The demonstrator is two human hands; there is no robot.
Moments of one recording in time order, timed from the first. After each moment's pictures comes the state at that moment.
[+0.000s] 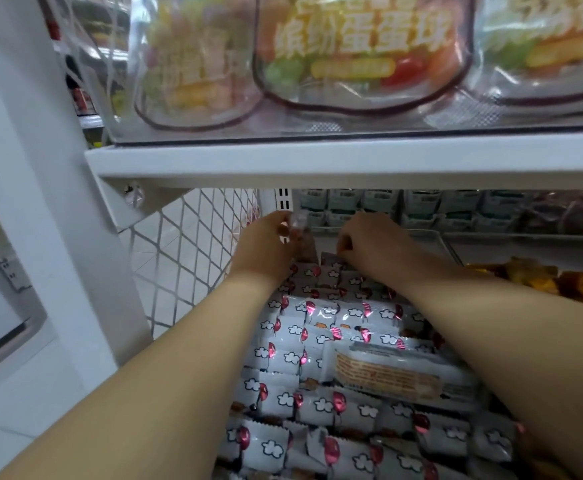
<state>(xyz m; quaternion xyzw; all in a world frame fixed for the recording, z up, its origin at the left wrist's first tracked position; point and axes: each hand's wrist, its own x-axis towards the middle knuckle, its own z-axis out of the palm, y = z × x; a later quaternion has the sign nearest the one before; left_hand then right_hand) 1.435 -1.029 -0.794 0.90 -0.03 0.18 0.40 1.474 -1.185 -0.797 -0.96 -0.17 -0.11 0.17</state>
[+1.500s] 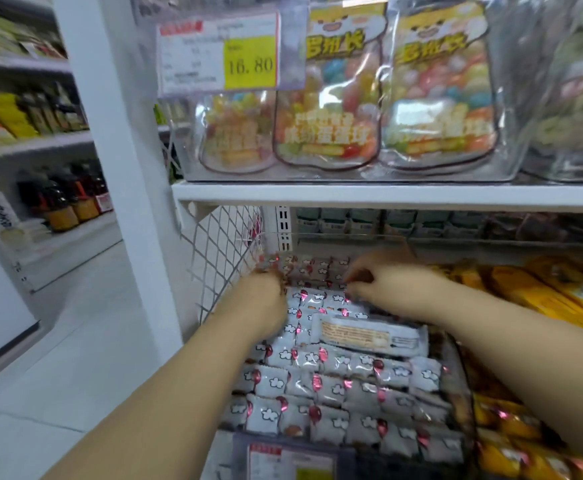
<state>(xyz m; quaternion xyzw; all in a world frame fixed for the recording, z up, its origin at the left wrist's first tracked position) 1.346 -1.030 -0.791 0.99 0.00 0.02 0.11 1.360 -1.213 -0.761 -0.97 -0.20 -0.01 0.14</state>
